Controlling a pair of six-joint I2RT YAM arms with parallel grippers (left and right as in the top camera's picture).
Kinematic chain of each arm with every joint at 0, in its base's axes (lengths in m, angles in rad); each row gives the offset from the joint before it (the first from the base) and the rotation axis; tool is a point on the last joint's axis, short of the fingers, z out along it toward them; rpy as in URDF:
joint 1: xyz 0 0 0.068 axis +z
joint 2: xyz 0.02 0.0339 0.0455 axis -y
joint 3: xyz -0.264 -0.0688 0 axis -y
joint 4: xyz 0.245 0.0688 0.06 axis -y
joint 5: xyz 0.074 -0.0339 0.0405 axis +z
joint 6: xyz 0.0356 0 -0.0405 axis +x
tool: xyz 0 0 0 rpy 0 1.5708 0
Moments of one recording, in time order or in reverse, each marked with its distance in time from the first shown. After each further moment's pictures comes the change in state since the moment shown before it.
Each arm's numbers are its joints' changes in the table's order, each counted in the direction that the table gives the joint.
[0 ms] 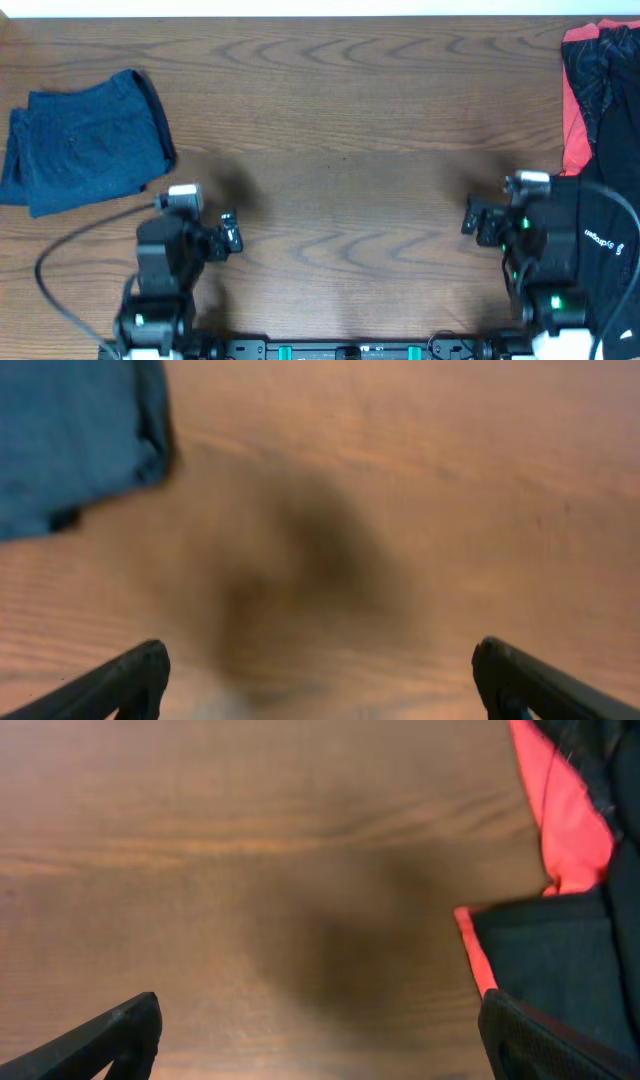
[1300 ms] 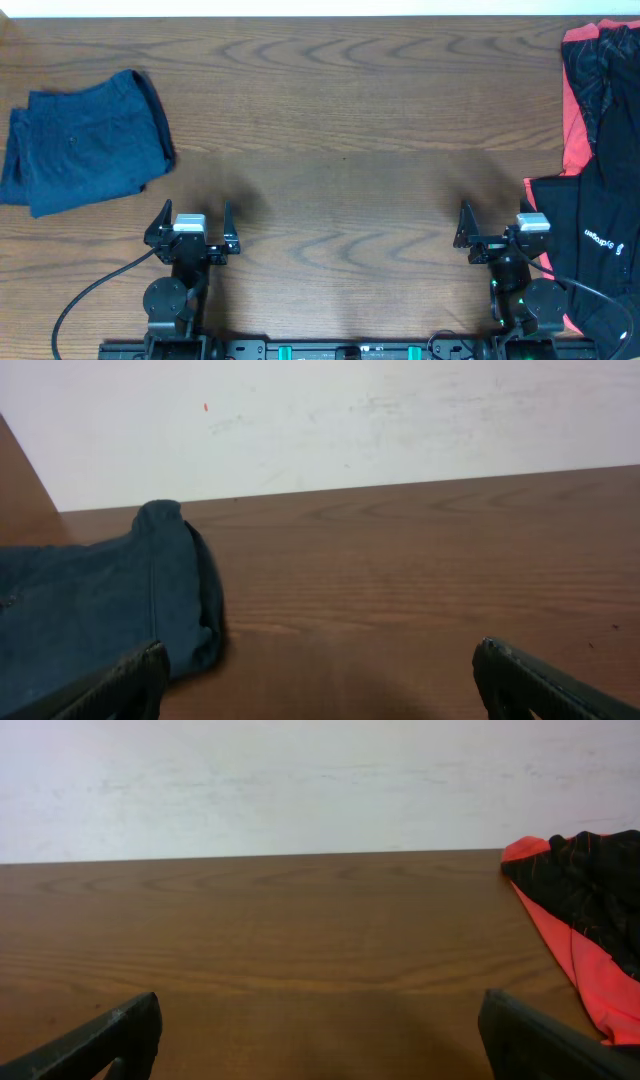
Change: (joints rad) left arm 0.000 0.645 -0.494 0.474 0.067 0.215; right arm 0.001 0.753 -0.506 0.385 0.108 -0.024
